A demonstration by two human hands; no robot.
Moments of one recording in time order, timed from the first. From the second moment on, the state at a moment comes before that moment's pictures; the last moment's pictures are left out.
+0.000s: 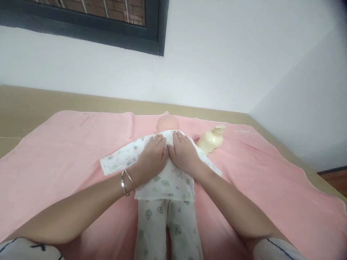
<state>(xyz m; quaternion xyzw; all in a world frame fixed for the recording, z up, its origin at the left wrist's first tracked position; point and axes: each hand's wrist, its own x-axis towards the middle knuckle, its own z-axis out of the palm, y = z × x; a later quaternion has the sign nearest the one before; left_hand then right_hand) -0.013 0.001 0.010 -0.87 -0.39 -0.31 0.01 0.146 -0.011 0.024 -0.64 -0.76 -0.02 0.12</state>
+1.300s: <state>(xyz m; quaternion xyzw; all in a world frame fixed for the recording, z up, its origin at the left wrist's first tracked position) -0.018 0.004 0.036 -0.86 -0.45 -0.20 -0.12 0.146 -0.024 0.044 -0.64 -0.76 0.00 0.10</state>
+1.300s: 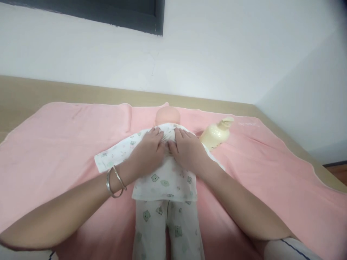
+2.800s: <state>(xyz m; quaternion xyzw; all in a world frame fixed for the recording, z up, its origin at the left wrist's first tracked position) -0.019 0.014 0.028 -0.85 -0.48 -0.22 -0.08 0.141 -0.028 0.036 -0.63 -0.77 0.04 0.12</state>
